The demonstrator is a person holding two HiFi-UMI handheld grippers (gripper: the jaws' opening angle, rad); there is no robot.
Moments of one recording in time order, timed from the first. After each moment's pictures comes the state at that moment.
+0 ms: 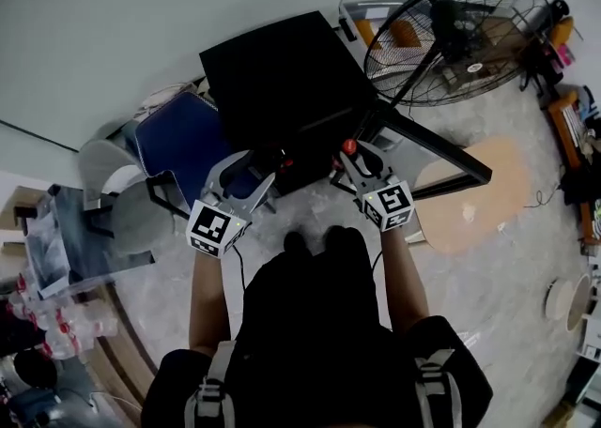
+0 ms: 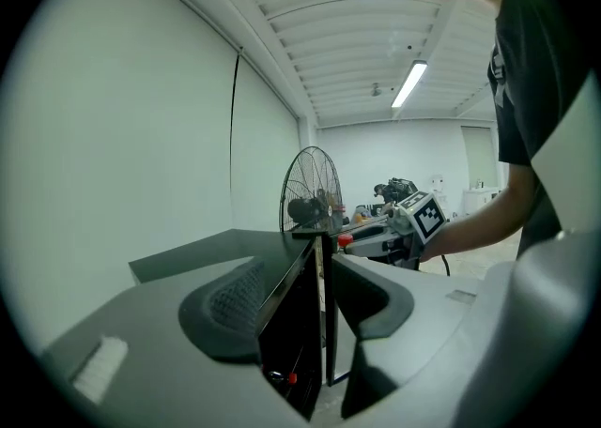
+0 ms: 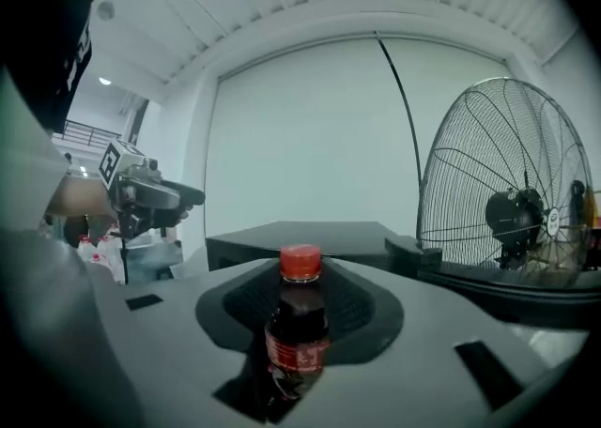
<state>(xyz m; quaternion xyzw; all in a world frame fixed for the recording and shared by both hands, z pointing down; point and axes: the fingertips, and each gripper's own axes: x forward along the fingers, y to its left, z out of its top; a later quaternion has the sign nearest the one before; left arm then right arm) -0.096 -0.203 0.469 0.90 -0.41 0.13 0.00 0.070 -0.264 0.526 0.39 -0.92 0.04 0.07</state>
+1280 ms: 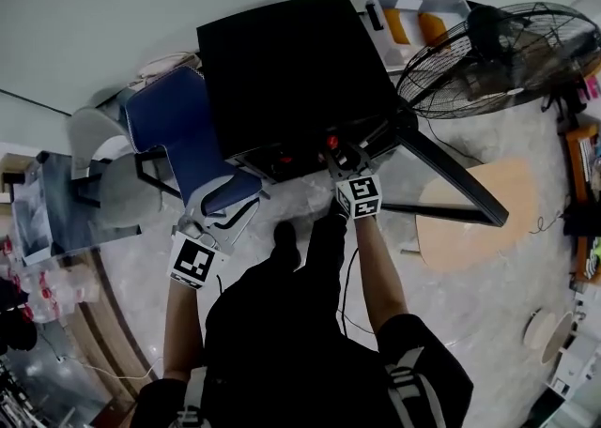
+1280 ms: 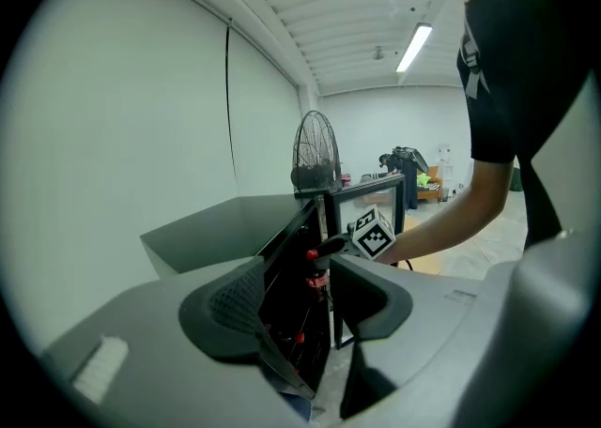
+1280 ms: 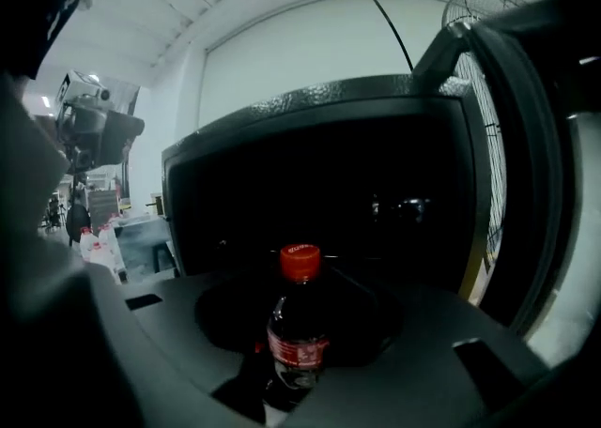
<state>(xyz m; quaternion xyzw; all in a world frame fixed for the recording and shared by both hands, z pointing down) -0.102 -0.182 0.515 0.88 -0.42 0.22 0.01 0.031 -0.333 0.677 0.37 -0.92 0.08 0.13</state>
